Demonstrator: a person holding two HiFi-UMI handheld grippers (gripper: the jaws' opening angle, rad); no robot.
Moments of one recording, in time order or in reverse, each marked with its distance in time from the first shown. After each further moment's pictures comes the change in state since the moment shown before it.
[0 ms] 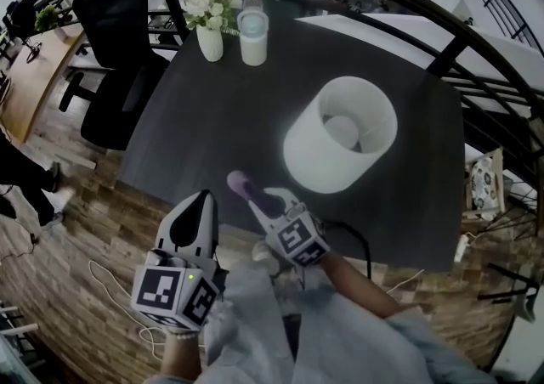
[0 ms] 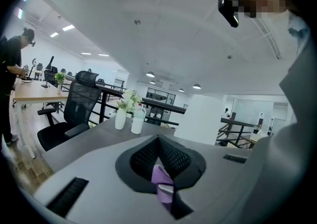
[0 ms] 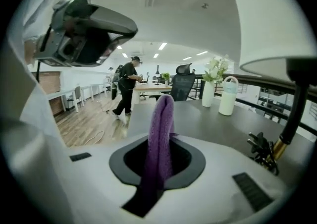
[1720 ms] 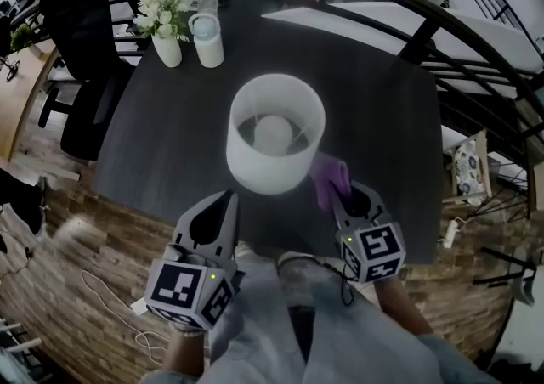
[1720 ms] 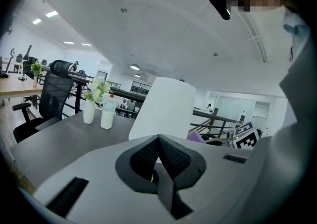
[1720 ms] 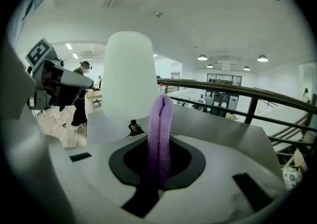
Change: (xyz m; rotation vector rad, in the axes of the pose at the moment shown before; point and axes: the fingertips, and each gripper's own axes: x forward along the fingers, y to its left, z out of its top) left arm 0.051 -0.125 -0.023 0.040 0.104 -0.187; right arm -0.241 -0.150 -0.029 0.256 0.011 -0.514
